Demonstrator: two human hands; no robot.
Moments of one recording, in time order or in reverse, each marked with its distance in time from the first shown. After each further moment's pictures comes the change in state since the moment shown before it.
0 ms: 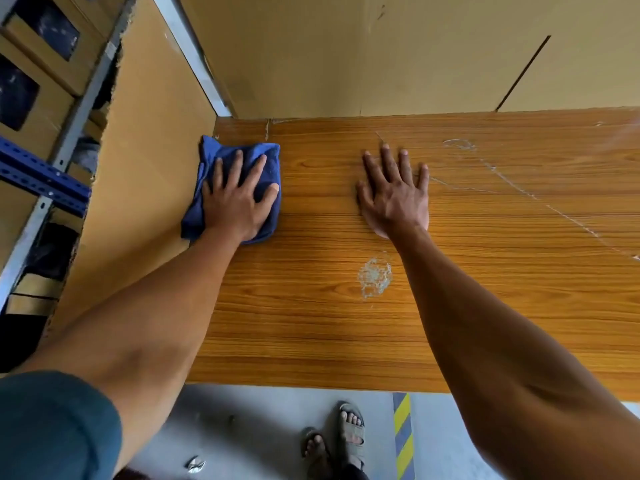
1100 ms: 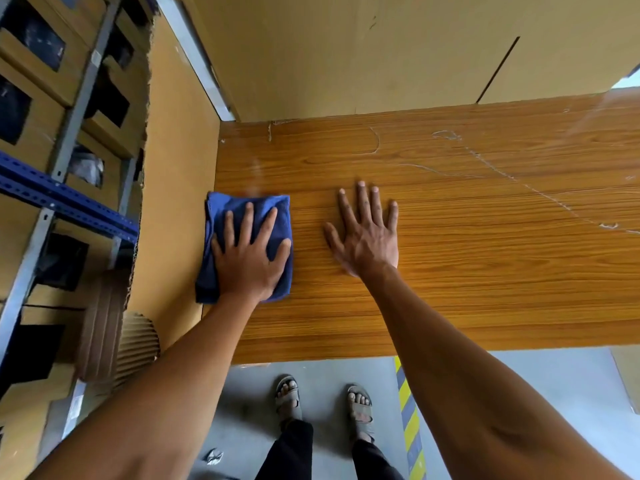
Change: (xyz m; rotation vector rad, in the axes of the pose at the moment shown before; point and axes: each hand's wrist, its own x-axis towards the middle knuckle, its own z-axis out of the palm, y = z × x) left_hand -0.121 -0.018 0.016 -0.008 0.006 0.058; right_hand -0.094 -0.072 0.015 -0.005 -0.049 0.034
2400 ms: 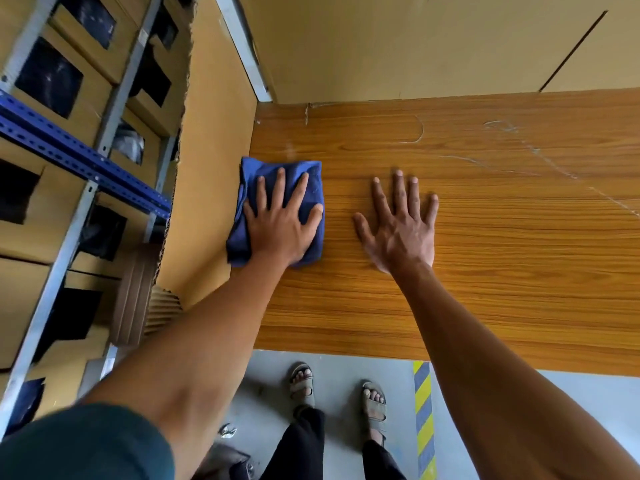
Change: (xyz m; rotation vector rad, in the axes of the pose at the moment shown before) left_hand 0.041 0.012 -0.006 0.001 -0.018 -0.046; right_hand 0.002 -0.002 0.002 -0.032 0.056 0.002
